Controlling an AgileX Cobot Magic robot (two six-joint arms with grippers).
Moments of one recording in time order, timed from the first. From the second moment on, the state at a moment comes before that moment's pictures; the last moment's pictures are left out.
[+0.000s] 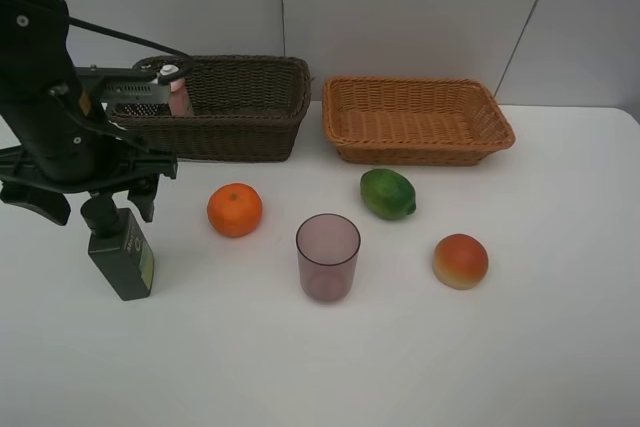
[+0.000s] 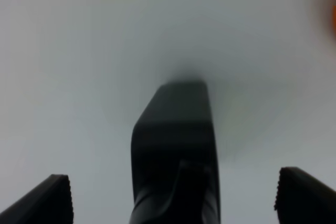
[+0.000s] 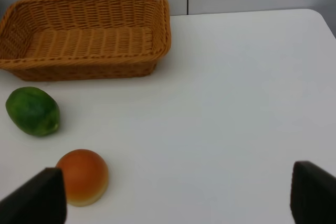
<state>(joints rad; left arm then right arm) -0.44 1.59 -0.92 0.25 0.82 -0.75 -0.02 0.00 -0.52 -0.06 1.06 0.06</state>
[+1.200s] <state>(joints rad) -0.43 1.75 -0.89 0.21 0.67 -0.77 -0.02 0.00 -0.52 -0.06 1.06 0.06</state>
